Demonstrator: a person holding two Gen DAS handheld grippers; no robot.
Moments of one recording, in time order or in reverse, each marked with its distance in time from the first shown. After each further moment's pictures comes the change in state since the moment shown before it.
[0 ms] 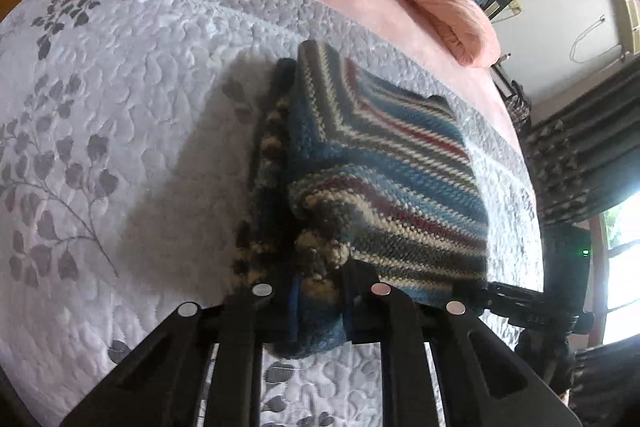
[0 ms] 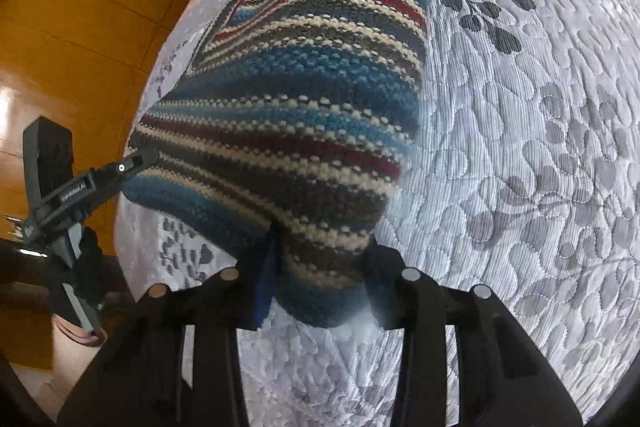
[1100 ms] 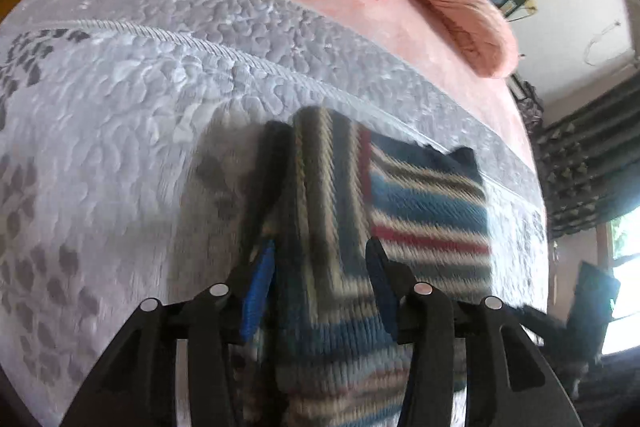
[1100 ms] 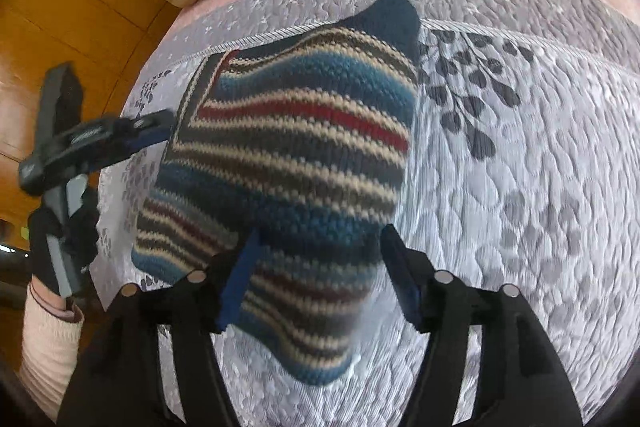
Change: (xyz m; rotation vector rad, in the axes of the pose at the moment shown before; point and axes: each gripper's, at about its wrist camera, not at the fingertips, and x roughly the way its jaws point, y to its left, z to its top) left arm 0.054 -0.009 0.101 -0.021 0.042 0.041; right arm -0.003 0.016 0.065 -0.058 -0.075 -0.101
